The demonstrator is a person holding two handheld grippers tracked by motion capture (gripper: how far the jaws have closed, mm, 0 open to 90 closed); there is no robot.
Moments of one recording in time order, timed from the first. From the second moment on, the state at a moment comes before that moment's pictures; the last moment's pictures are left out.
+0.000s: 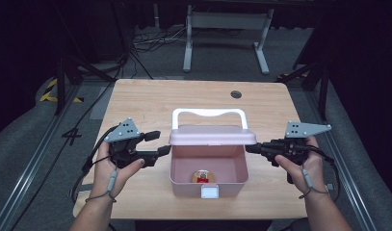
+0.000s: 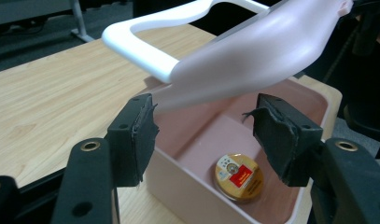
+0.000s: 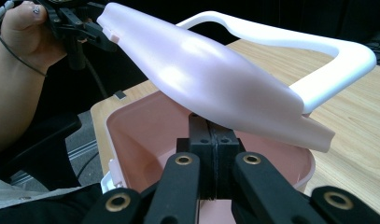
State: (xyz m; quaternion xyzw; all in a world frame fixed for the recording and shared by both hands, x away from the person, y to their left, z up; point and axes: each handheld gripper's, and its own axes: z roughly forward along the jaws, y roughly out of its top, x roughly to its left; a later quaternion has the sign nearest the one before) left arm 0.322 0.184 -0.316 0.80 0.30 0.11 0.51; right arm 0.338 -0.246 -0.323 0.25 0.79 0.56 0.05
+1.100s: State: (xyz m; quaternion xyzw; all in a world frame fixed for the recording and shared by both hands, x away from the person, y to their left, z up) left arm 0.364 0.236 -0.350 0.76 0.38 0.22 0.47; right arm 0.327 -0.242 -0.321 0.24 0.80 0.54 0.03
